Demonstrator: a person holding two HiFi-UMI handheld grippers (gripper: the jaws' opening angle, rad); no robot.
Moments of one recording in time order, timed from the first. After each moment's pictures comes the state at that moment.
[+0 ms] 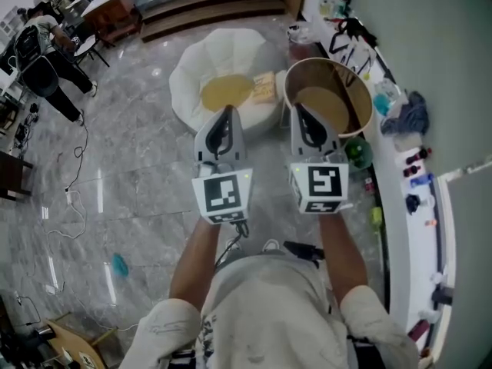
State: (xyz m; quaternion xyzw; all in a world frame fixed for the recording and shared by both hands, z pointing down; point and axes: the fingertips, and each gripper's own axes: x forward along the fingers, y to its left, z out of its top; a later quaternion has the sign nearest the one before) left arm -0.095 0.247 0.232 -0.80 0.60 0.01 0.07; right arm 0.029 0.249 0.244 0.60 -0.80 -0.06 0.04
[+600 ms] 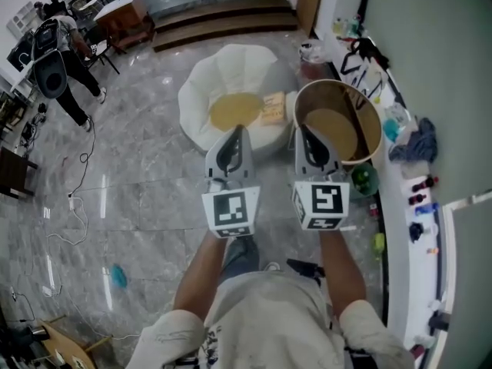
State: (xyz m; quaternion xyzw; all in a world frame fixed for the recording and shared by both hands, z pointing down) left arm -0.096 0.188 0.252 -0.80 0.60 0.01 0.06; right arm 0.026 0.186 0.266 0.59 -0.81 -0.04 0.03
